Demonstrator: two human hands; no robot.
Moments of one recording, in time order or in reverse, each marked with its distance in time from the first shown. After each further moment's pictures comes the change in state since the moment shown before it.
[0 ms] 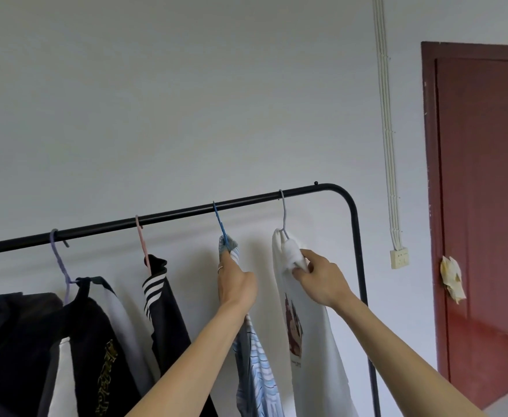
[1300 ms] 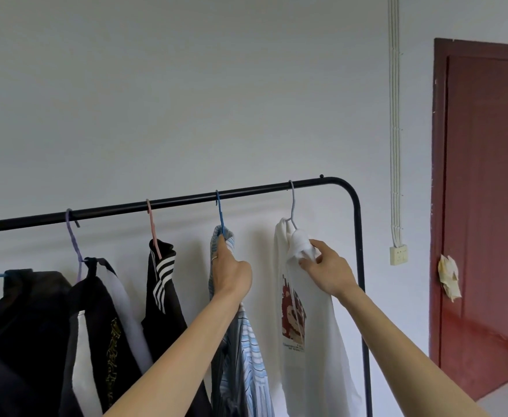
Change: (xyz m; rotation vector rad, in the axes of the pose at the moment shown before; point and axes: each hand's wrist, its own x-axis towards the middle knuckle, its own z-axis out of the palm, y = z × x) left_hand 0.004 -0.012 -0.016 -0.075 0.032 -0.001; right_hand -0.004 0.006 0.001 0.068 0.017 0.100
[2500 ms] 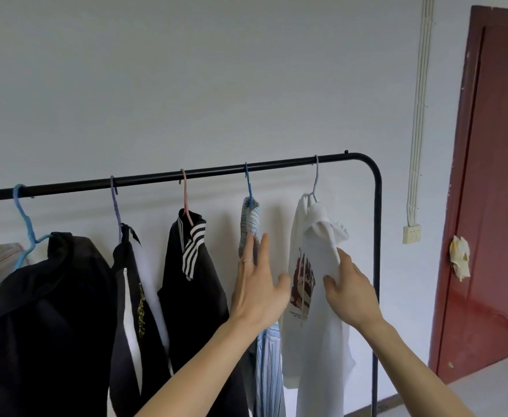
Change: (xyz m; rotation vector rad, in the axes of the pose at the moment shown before) left_hand -0.096 -0.018 -0.054 0.491 -0.240 0.295; right_hand -0.088 0.023 0.047 -0.199 0.115 -0.064
